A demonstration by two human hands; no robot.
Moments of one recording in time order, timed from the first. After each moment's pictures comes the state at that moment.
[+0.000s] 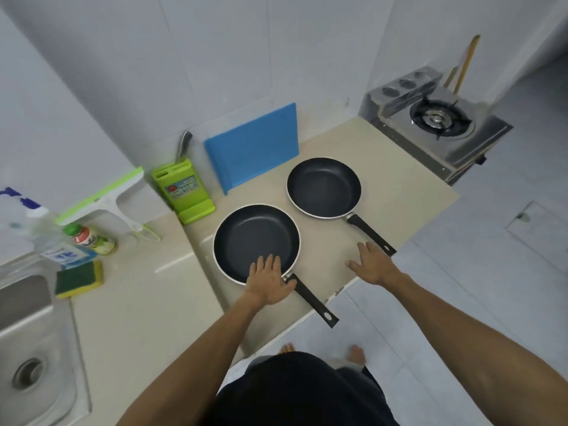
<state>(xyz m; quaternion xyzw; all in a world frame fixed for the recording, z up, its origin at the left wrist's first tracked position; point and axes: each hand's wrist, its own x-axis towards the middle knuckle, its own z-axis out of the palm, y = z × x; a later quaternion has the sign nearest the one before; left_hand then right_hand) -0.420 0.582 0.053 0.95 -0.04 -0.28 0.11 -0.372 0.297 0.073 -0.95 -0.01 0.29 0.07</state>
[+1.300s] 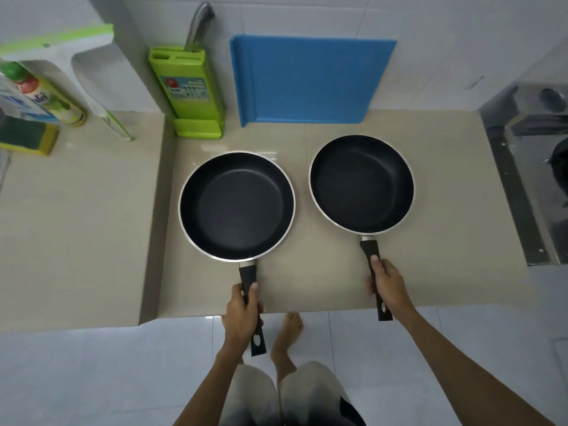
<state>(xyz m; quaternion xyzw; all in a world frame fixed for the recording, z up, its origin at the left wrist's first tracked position) -0.448 0.431 -0.083 0.64 0.53 -0.03 0.56 -0.218 0.199 -0.062 -0.87 0.08 0.31 0.38</state>
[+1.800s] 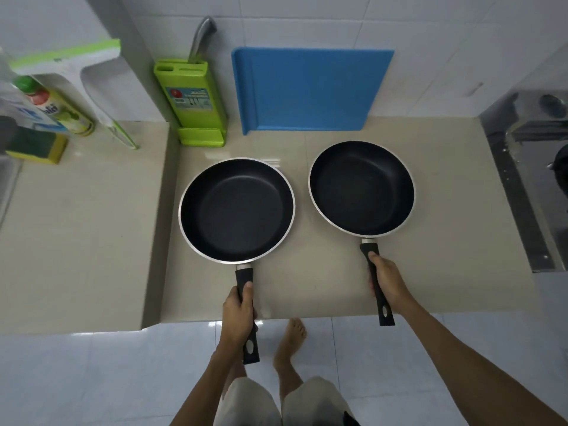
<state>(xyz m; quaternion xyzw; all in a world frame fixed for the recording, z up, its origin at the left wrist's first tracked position) -0.437 0.441 -0.062 0.62 0.54 0.00 0.57 -0.192 0.209 -0.061 -0.81 0.11 0.37 0.44</state>
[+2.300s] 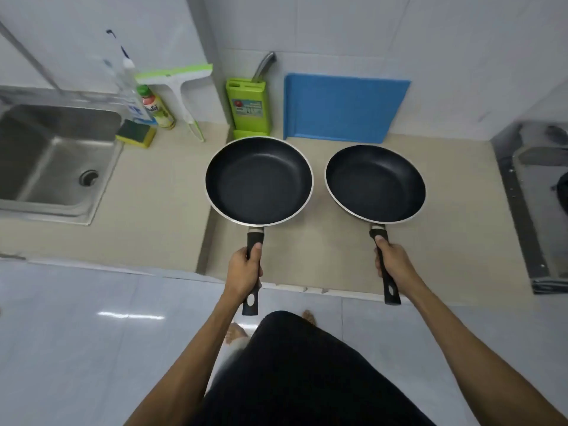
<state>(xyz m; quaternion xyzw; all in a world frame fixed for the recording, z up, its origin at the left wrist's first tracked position) -0.477 0.460 0.066 0.65 0.50 0.05 0.57 -0.234 0.221 0.047 -0.81 0.05 0.36 0.45</state>
